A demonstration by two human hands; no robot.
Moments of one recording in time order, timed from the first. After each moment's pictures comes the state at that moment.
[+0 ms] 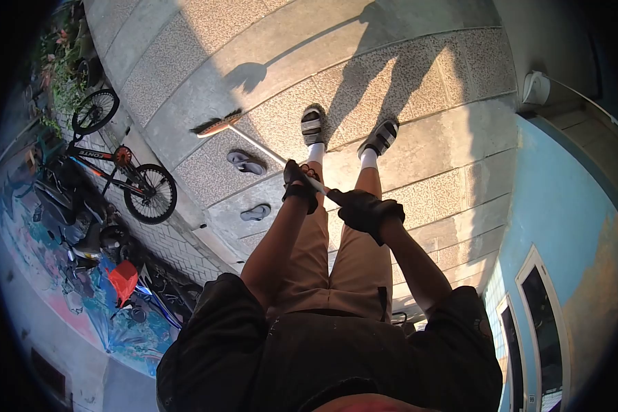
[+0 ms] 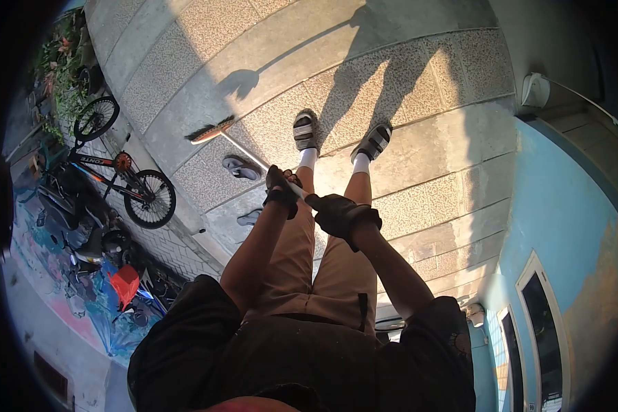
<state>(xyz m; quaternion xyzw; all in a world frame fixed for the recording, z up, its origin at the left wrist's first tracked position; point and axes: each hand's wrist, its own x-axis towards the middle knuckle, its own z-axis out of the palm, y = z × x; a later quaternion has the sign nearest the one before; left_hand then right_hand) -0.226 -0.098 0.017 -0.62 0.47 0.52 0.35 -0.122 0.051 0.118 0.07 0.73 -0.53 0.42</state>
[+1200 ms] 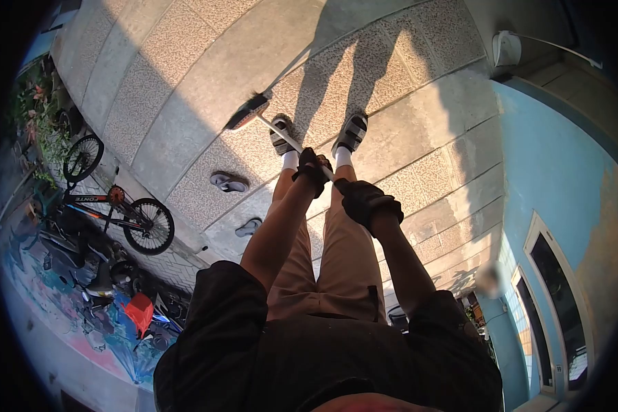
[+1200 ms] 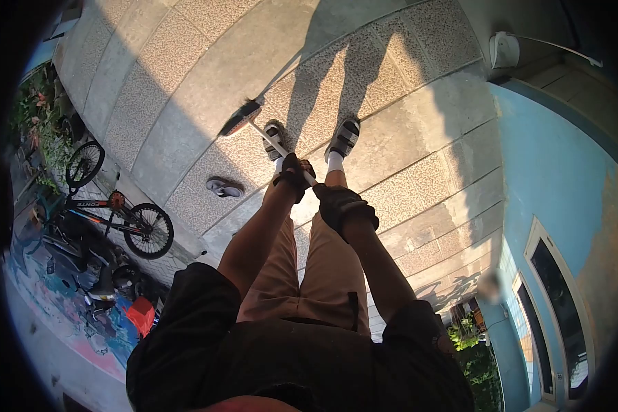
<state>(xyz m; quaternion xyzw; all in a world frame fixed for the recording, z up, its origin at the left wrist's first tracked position) -0.155 0.008 -0.066 -0.62 0.38 0.50 0.46 -0.061 0.118 0.128 0.27 0.78 -0.42 0.37</state>
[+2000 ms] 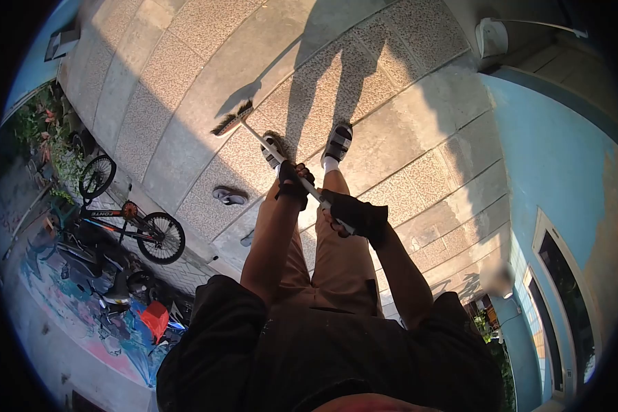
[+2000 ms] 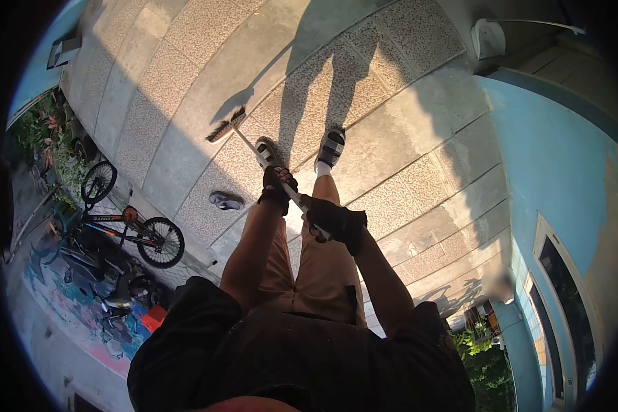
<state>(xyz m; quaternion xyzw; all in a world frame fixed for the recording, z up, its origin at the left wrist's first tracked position) -0.132 0.051 -0.028 -0.53 0.42 0.57 0.45 0.040 0.151 0.092 0.38 0.16 -0.89 0.22</state>
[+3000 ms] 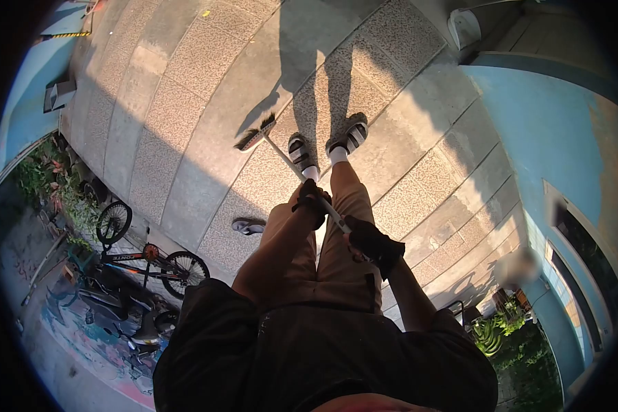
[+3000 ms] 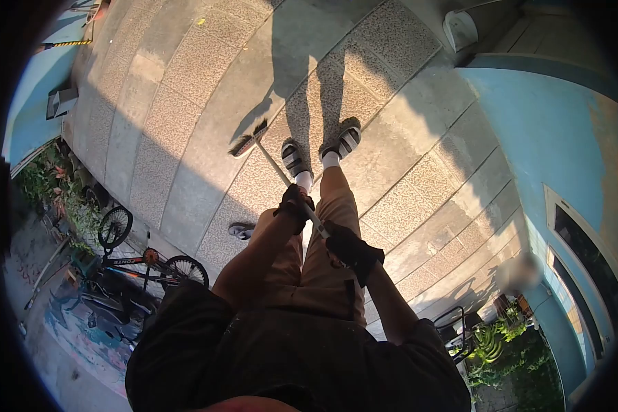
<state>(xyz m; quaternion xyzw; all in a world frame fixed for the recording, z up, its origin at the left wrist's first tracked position) -0.145 0.074 0.015 -0.50 0.54 0.40 0.54 0.005 0.143 0.191 0.53 0.19 -0.81 0.19</state>
